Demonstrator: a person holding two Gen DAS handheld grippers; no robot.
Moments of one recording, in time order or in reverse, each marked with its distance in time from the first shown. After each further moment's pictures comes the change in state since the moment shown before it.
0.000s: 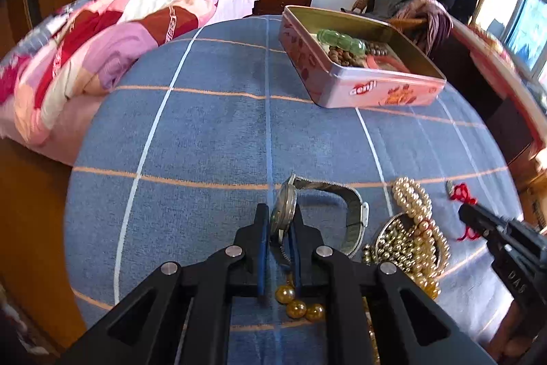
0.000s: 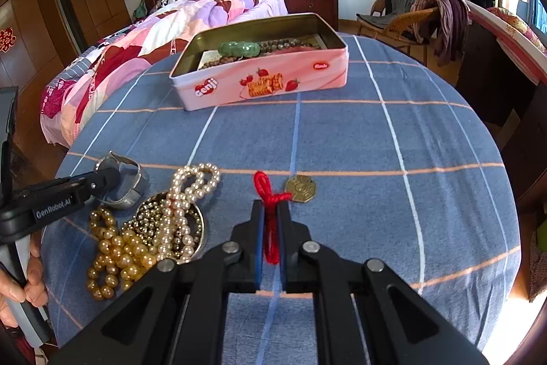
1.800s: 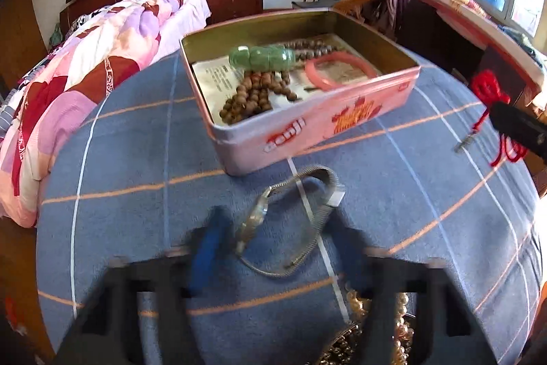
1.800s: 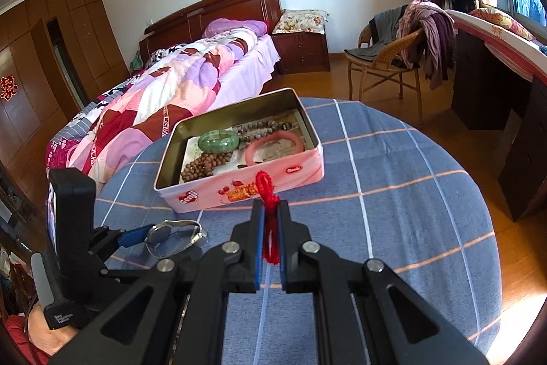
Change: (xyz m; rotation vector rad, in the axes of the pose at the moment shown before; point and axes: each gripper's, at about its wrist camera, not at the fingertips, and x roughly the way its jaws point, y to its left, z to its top) left arm 0.043 -0.064 0.046 0.241 -0.021 -0.034; right arm -0.017 -0.034 0.063 0.101 -0.188 0.038
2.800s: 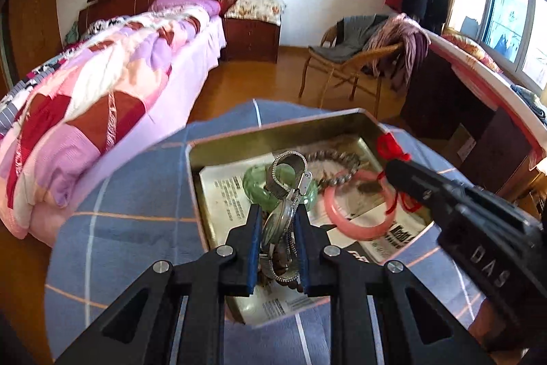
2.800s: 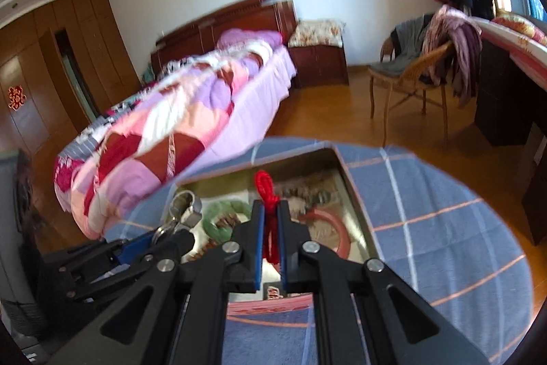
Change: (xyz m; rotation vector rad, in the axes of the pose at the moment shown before) left arm 0.019 0.017 0.091 -0.119 -0.133 -0.004; right arm 0.095 0.014 0.065 0.001 -0.031 0.080
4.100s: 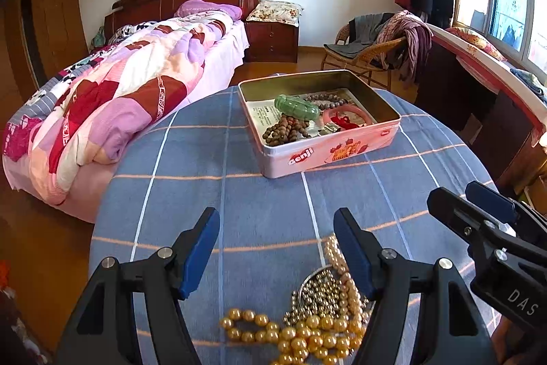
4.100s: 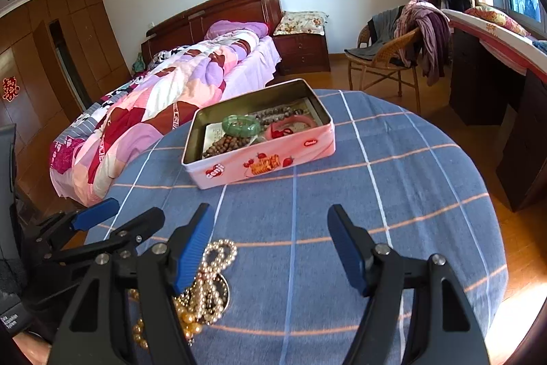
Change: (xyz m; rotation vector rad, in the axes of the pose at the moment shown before) left arm -0.120 -0.011 -0.098 0.005 -0.030 0.112; right arm -0.123 0.019 -0.089 0.006 0.017 -0.087
